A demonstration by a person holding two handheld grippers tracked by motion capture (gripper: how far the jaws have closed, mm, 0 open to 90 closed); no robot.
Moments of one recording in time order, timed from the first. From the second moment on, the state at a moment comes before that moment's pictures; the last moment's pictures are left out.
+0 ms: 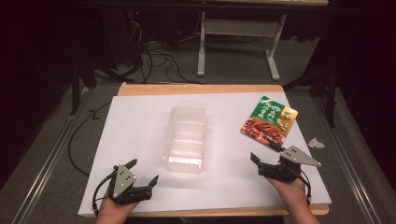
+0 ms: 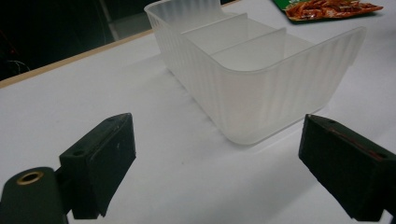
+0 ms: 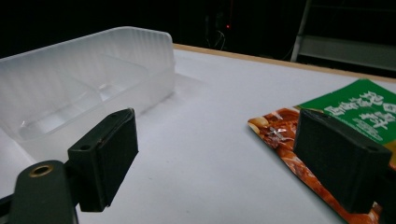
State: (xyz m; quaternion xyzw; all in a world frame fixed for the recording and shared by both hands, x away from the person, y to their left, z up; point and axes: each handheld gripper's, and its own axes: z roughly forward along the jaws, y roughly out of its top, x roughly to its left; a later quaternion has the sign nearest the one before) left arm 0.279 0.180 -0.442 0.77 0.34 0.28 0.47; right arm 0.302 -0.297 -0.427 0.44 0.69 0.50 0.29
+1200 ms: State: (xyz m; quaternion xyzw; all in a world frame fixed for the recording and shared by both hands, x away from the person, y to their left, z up) left arm 0.319 0.153 -0.446 0.76 0.44 0.25 0.41; right arm 0.317 -0.335 -0.437 0.50 0.67 0.49 0.26
